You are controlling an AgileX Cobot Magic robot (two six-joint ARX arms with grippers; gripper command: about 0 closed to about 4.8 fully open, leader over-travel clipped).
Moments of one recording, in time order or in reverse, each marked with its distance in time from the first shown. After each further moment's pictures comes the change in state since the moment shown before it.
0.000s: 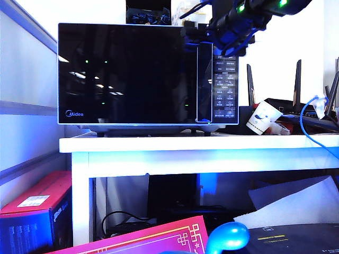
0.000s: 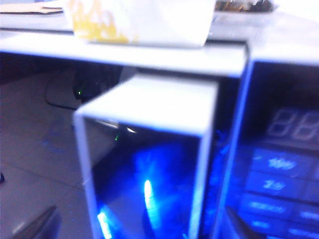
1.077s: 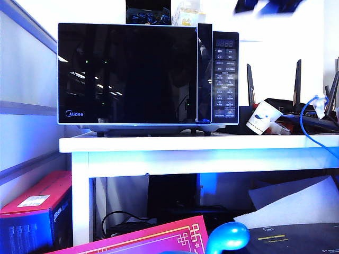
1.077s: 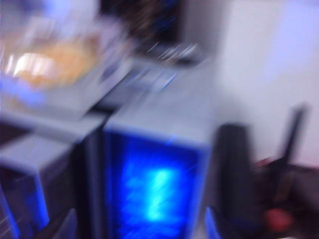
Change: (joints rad) left arm 0.000 0.000 0.000 -0.001 0.000 0.000; right arm -0.235 -0.198 0.002 -0.185 -0.259 -0.078
